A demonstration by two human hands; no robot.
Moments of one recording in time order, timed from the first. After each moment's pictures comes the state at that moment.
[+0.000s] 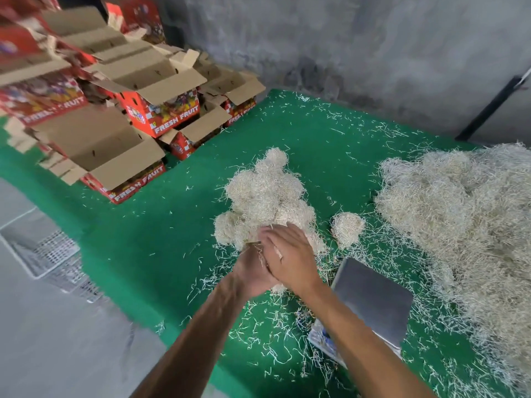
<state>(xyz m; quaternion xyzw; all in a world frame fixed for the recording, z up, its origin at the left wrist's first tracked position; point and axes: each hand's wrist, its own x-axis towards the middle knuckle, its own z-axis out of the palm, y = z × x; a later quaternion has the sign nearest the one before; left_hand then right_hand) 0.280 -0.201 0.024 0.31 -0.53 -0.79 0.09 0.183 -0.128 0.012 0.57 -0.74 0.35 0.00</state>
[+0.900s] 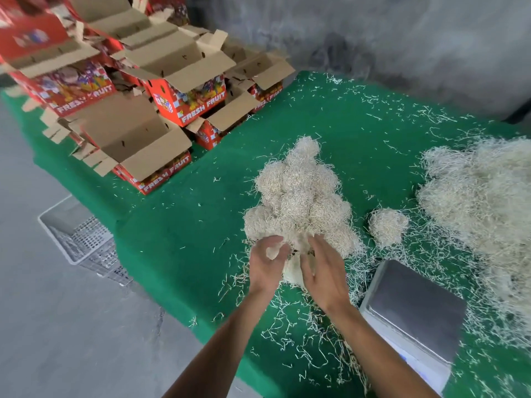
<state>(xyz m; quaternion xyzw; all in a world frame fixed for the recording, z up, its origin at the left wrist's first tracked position) 0.299 -0.244 -0.049 0.46 -0.65 -0.56 0.25 0.190 -0.133 -0.070 0.45 -0.84 0.30 -0.04</state>
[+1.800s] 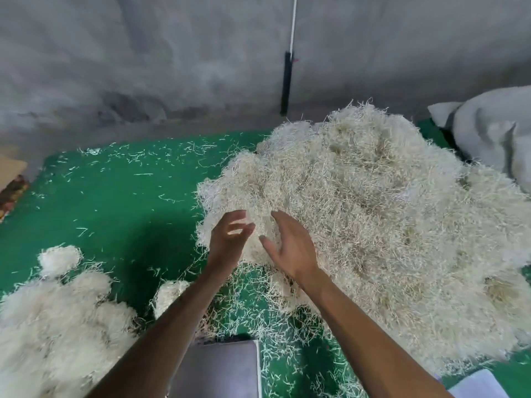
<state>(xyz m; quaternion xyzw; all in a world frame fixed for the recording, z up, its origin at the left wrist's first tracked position) -0.164 -0.030 0.007 0.11 -0.81 -0.56 0.14 -0.193 0.144 -0.009 0.20 -0.94 0.28 0.06</state>
